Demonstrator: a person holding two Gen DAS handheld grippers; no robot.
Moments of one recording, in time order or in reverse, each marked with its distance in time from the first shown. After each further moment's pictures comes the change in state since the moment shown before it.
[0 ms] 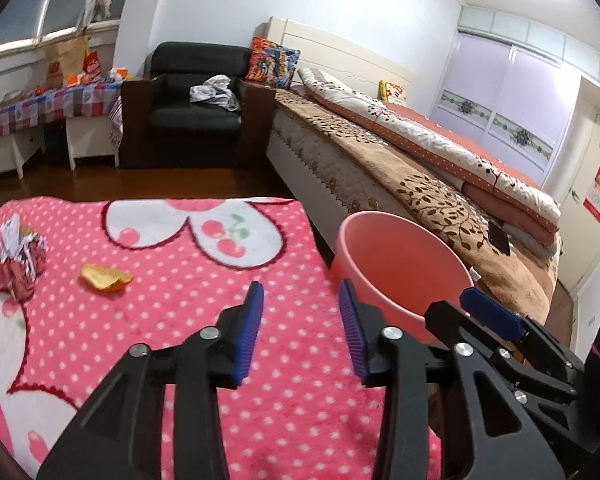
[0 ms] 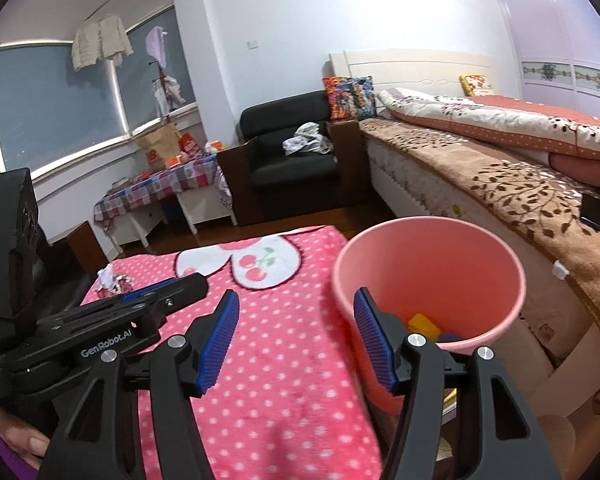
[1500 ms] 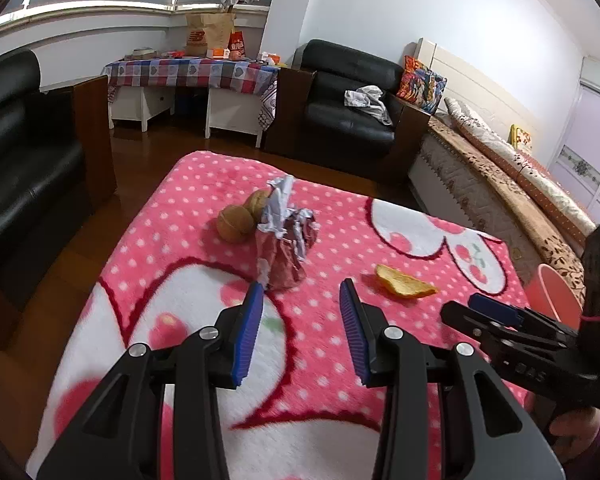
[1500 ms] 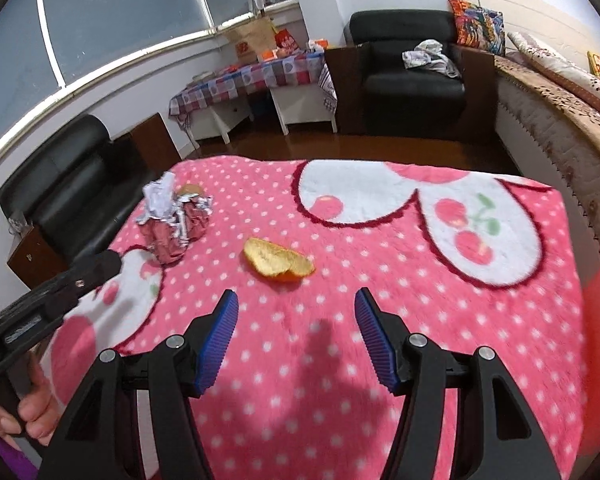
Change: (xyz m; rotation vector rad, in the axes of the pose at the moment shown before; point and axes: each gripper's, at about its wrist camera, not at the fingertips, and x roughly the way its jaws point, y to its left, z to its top) left arm -0.052 0.211 -0.018 -0.249 -0.037 0.392; right arm 0.203 0.154 -0.011 -0.197 0.377 0.281
